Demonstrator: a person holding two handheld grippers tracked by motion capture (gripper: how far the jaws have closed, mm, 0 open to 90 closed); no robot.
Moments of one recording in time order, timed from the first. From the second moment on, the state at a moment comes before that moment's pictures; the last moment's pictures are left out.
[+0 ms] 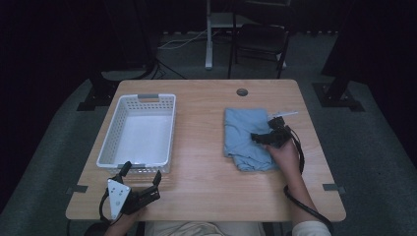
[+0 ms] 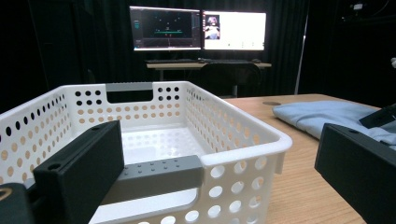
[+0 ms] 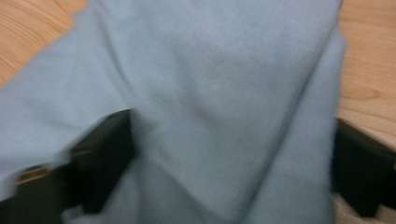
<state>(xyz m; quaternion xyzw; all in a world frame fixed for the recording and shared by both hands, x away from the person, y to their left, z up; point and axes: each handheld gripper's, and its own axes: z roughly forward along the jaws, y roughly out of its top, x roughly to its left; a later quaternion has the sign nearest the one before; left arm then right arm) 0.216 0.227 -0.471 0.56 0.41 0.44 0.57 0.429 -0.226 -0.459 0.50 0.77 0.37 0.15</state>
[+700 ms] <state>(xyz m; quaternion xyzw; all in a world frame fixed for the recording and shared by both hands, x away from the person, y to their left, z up) 0.216 0.226 -0.471 0.56 0.41 0.44 0.57 0.423 -0.240 -0.463 0.50 0.73 0.45 0.06</state>
